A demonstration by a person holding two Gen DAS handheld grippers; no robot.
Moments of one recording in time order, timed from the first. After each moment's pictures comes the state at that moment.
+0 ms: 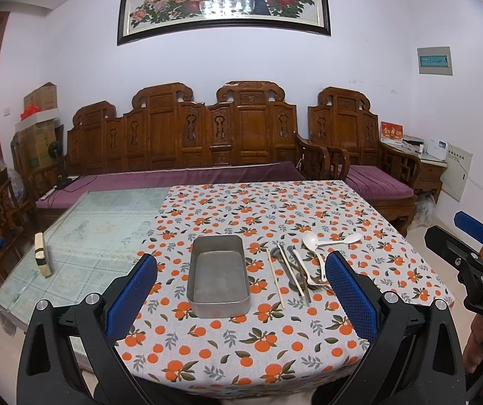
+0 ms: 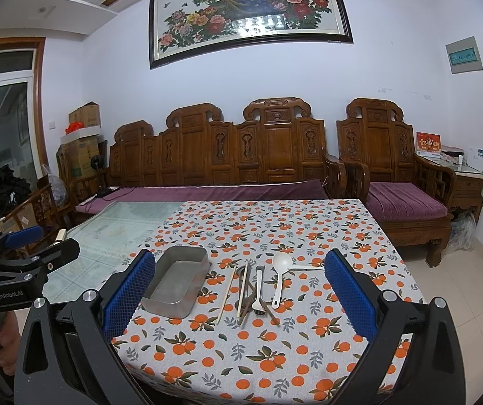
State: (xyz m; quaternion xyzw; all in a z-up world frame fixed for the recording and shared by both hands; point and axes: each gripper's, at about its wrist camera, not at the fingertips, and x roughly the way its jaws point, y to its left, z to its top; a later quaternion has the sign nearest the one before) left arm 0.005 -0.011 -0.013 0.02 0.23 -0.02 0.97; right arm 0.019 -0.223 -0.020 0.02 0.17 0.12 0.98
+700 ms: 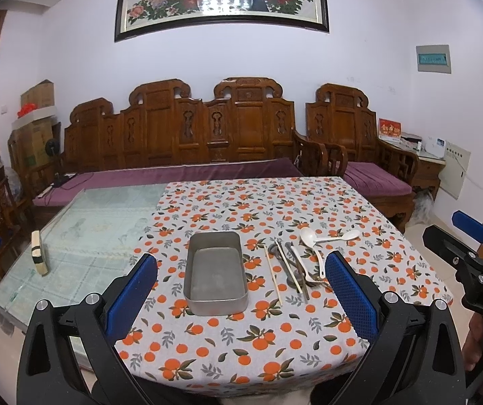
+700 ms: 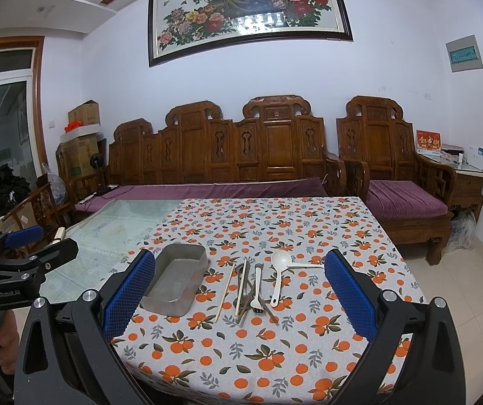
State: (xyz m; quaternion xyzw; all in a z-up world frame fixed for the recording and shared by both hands) left arm 0.011 -0.011 -0.017 0.01 0.24 -0.03 0.97; right arm 0.026 -0.227 -0.025 0.02 0.18 0.12 0.98
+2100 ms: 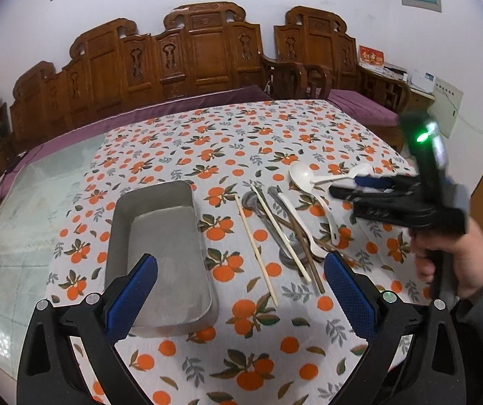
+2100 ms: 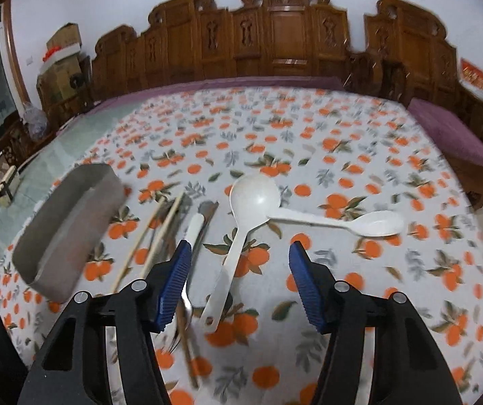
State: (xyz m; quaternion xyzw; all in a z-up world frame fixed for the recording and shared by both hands) left arm 0.173 -0.044 -0.134 0.06 0.37 -0.10 0.92; right arm 0.321 -0.251 -0.222 0.01 0.40 0.16 0.90
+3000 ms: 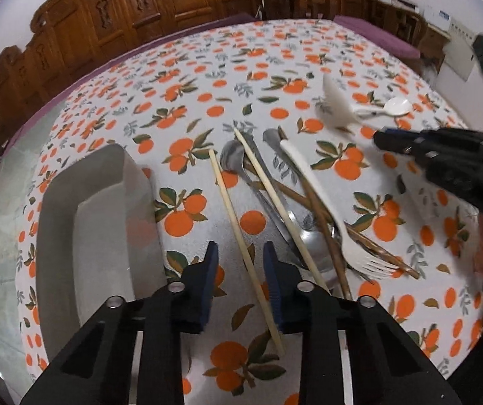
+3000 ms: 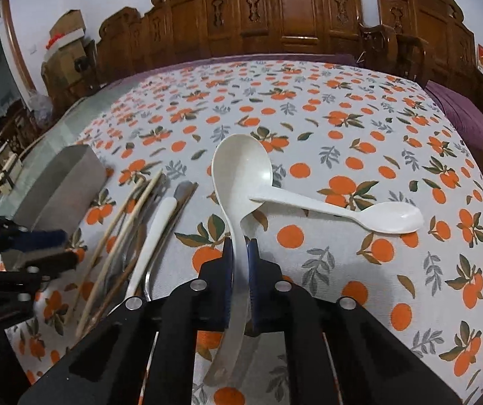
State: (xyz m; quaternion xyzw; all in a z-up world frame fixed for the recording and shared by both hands) left arm 0.275 -0.093 -0.223 0.12 0.50 -0.09 0.85; right arm 0.340 -0.271 -0.233 0.00 0.42 0.19 0.89
